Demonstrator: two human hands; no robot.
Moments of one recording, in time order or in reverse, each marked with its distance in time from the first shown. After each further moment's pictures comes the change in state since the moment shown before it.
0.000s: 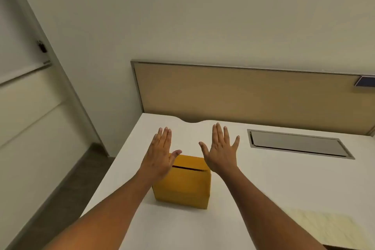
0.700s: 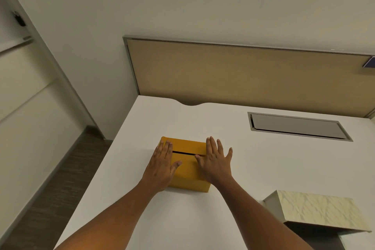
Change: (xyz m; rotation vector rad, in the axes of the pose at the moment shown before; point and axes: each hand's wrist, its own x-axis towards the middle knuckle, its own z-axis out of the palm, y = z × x) left_hand -0.042 -0.018 0.072 -0.002 -0.195 -0.053; right_hand -0.050 -0.005 0.062 -0.041 -0.281 0.046
